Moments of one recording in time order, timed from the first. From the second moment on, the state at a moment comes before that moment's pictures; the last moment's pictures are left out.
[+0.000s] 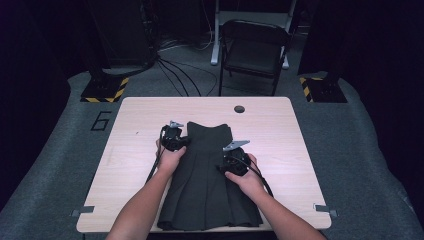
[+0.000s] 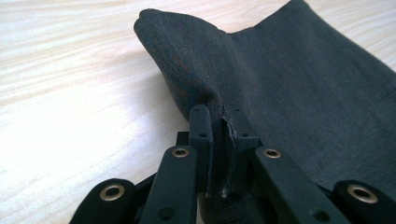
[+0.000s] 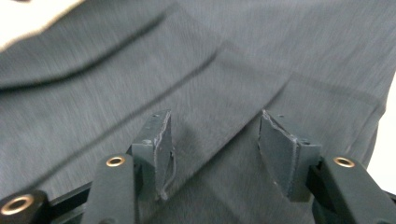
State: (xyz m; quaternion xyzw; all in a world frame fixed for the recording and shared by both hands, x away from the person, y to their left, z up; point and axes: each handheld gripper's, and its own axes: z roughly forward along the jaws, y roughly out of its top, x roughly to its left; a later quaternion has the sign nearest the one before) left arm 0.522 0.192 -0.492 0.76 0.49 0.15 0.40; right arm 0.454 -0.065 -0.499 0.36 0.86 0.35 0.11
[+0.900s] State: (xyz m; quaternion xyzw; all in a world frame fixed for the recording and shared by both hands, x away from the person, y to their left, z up) left arm 0.449 0.177 -0.429 0.78 0.35 0.15 0.50; right arm 0.450 -0.069 -0.515 0.35 0.85 0.36 0.13
